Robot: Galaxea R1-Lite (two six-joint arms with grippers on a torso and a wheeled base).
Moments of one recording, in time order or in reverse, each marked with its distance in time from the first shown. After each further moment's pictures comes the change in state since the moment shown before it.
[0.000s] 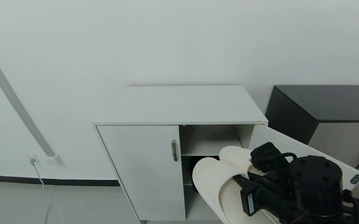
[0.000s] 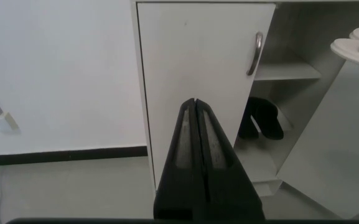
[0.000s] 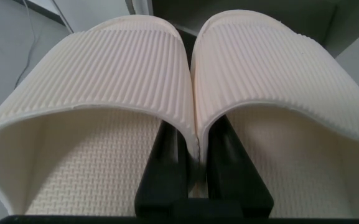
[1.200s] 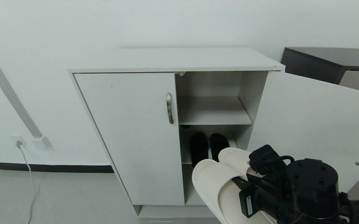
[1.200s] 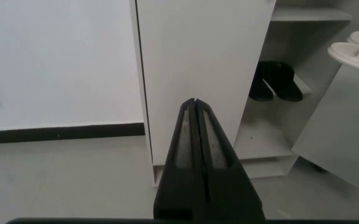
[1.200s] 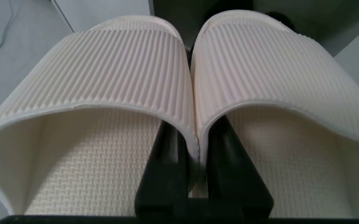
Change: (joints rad) left arm 0.000 0.000 0.000 0.000 0.000 0.000; right arm 0.000 0.027 0.018 -0.045 -0.001 -0.001
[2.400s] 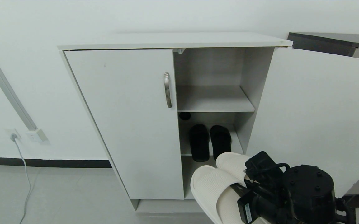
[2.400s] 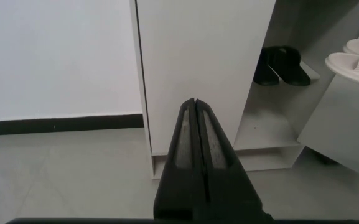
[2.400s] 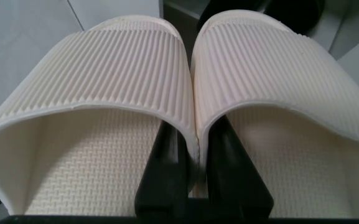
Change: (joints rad) left arm 0.000 0.000 0.000 0.000 0.000 -0.001; right arm 0.022 0.020 0.025 -0.021 0.010 -0.029
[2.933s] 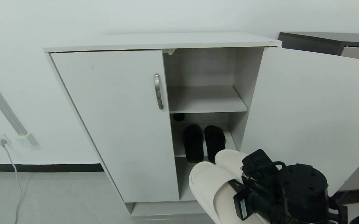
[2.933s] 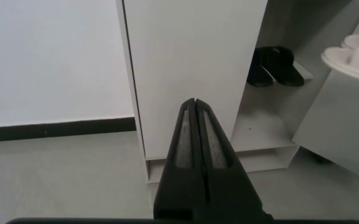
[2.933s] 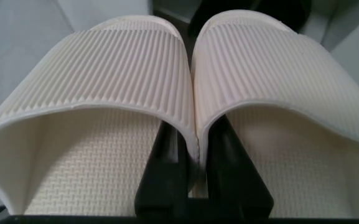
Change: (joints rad) left arm 0.000 0.000 0.000 0.000 0.000 0.000; right arm 0.006 0.045 -0.025 -0.060 -0.040 0.001
